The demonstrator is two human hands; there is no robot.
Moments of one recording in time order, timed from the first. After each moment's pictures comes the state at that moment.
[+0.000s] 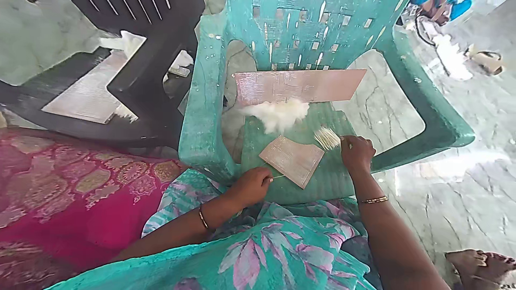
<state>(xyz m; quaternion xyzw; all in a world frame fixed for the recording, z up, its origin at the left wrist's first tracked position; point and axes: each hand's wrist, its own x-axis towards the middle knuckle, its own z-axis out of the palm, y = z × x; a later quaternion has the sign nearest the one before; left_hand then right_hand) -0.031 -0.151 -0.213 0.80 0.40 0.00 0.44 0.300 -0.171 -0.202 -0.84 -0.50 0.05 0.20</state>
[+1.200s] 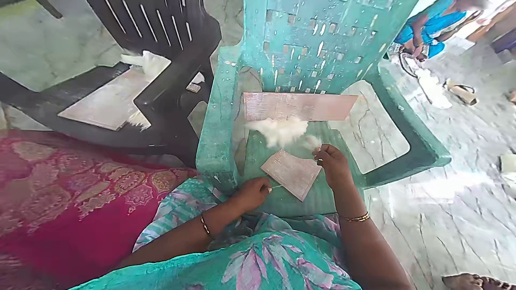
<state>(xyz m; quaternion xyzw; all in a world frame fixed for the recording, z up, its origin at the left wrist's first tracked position) -0.033 -0.145 -0.215 0.74 0.43 0.02 0.52 0.225 -0.163 -0.166 -0.66 -0.40 0.39 0.50</state>
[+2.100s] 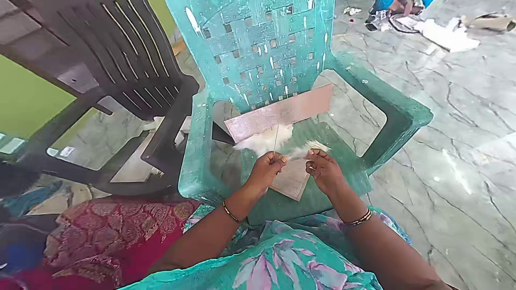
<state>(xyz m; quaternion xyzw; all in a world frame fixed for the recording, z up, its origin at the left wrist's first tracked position) 0.062 -0.127 -0.157 0.58 0.42 0.30 0.63 0.237 -0.198 -0.182 -0.49 -0.19 0.52 0.68</state>
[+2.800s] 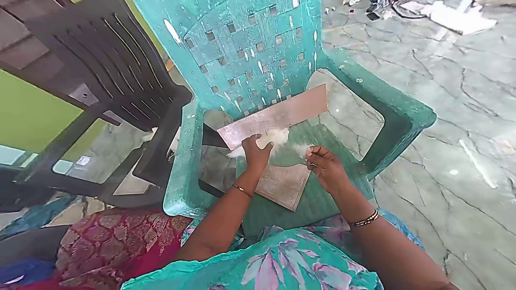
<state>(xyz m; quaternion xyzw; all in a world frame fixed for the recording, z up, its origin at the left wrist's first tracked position) 0.097 -0.048 -0.189 0.70 0.56 0.31 0.32 0.270 -0.185 -0.185 -0.47 -0.24 0.50 0.68</state>
